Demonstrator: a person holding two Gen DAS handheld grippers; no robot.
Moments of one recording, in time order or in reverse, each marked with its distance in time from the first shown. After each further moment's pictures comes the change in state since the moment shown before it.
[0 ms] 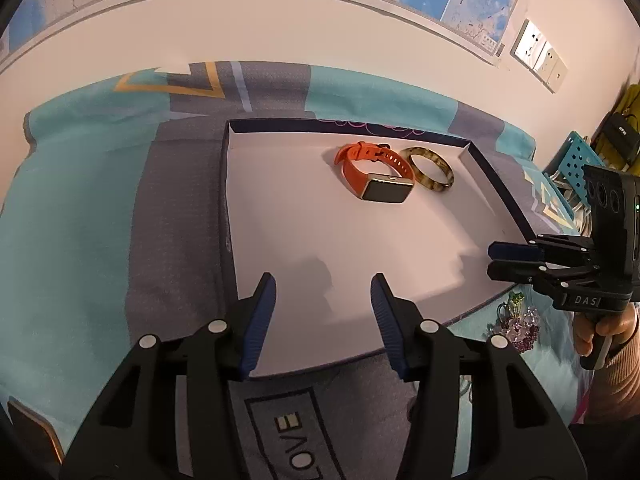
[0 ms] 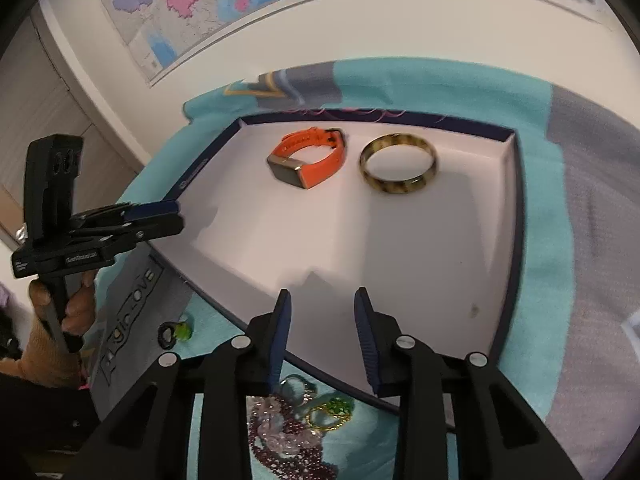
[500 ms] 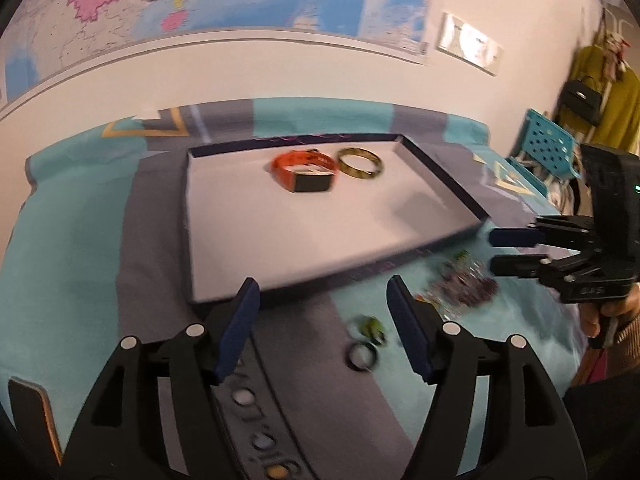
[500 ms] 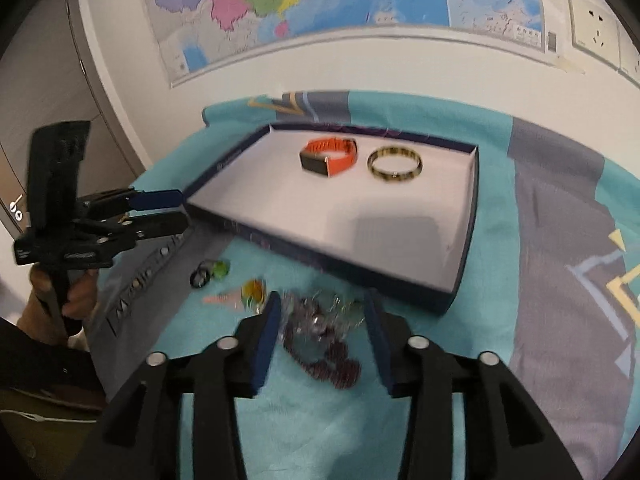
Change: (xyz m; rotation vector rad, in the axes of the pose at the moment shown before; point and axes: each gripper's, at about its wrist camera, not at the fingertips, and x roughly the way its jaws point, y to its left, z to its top) left arm -0.045 -0.050 -0.049 0.166 -0.133 -0.040; right arm -0.056 0.029 -0.054 -0.093 -0.095 -0.061
